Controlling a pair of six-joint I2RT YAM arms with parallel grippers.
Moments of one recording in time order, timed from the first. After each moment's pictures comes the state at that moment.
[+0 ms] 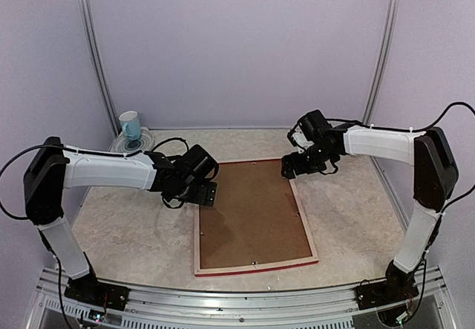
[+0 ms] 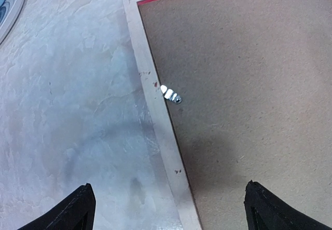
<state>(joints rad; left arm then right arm) -0.86 1.75 1.17 -0.49 -0.46 -0.56 0.54 1.80 1.34 -0.52 -0.01 0.19</state>
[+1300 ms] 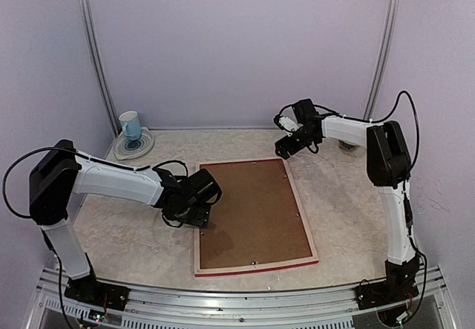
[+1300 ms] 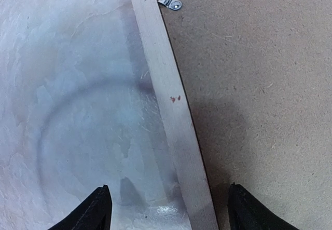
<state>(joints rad) -0.93 1.79 1.06 -0.54 -0.43 -0.69 0.39 2.31 1.91 -0.46 -0.07 -0.27</state>
